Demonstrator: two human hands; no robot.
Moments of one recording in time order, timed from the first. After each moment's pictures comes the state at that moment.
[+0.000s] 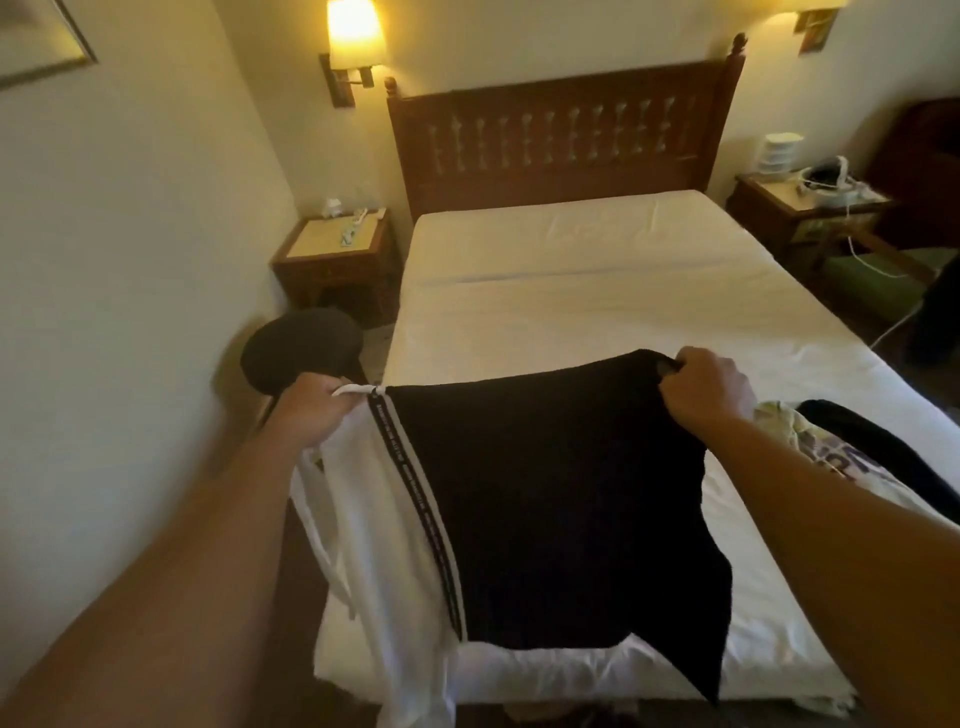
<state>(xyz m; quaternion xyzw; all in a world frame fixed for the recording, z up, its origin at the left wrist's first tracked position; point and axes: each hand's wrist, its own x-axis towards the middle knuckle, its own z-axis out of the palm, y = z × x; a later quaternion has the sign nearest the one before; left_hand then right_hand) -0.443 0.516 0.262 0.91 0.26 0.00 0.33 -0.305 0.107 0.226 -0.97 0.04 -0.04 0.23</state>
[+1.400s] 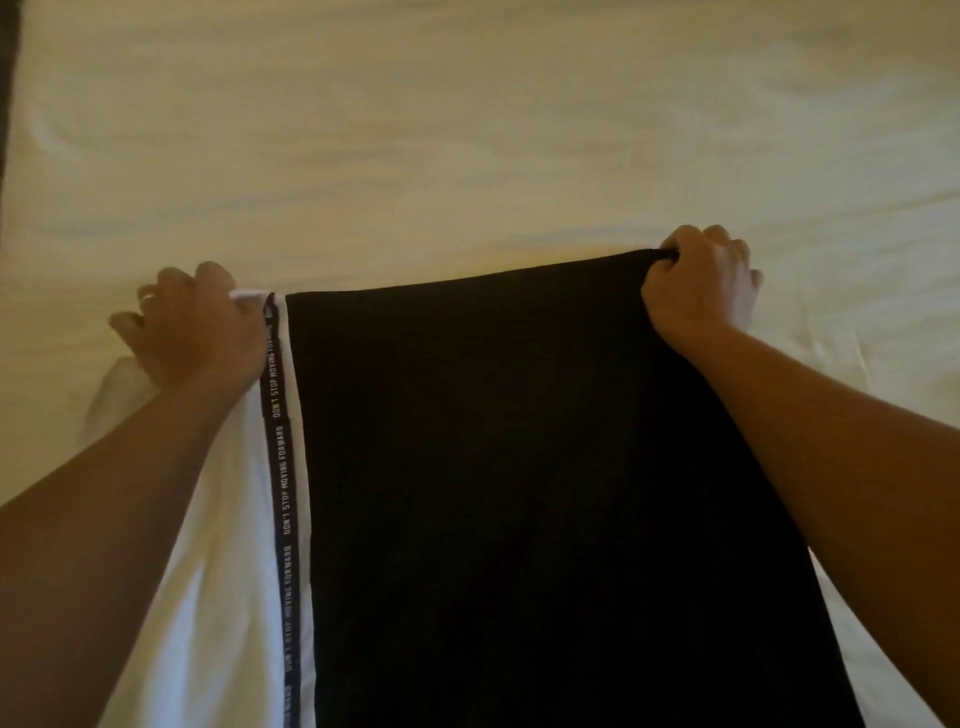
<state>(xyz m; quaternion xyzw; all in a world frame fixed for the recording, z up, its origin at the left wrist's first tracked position) 0.099 0.571 -0.264 0.95 0.31 -0.02 0.00 0.199 0.175 -0.284 -0.98 0.09 0.01 0.16</state>
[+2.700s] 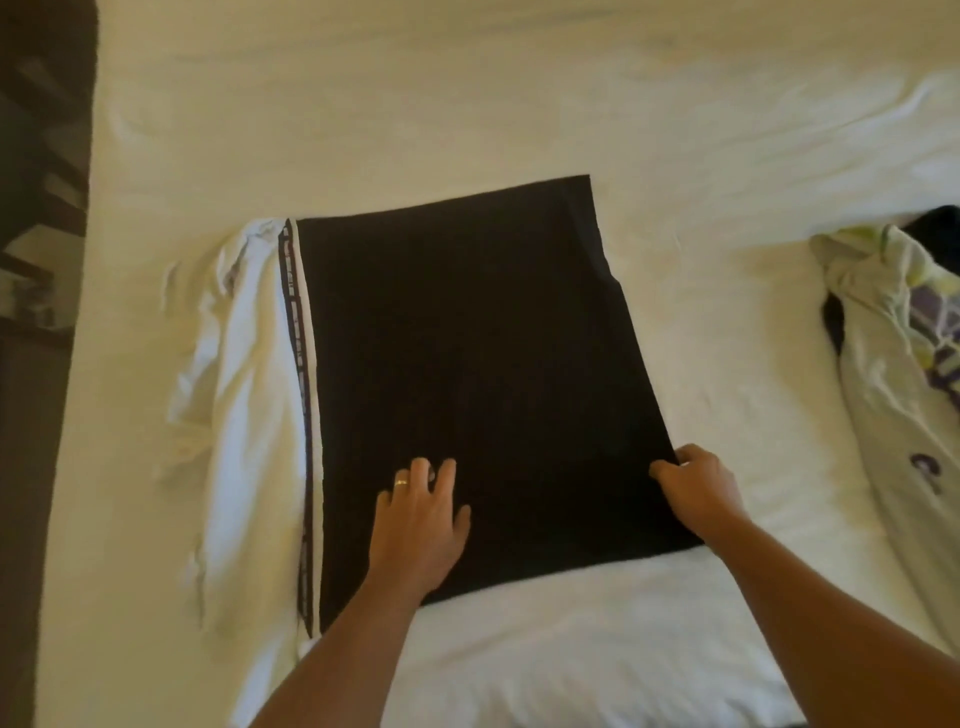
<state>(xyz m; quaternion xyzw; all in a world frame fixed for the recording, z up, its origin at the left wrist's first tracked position) -0.229 0.325 -0.229 0.96 0.02 -0.26 0.07 -0.155 0.022 -0.224 -0.87 0.28 0.30 0.27</state>
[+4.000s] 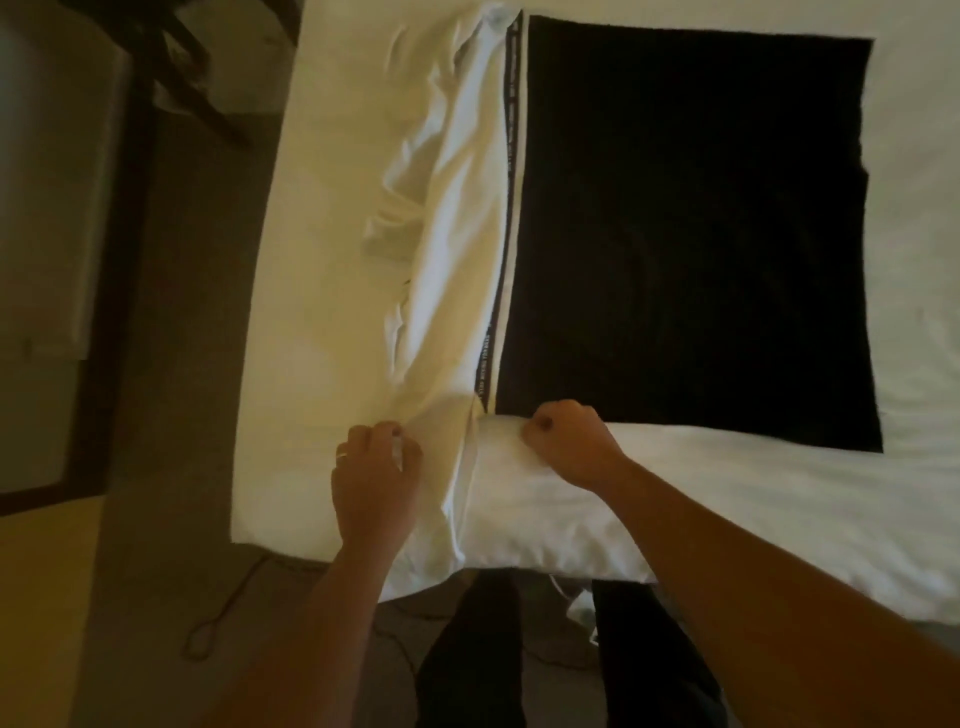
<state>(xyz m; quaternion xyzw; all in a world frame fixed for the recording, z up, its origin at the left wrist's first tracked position) -0.470 0.474 -0.216 0.88 0.39 -0.10 0.25 -0.327 0.291 -0.222 -0.85 -0.07 0.46 0.24</state>
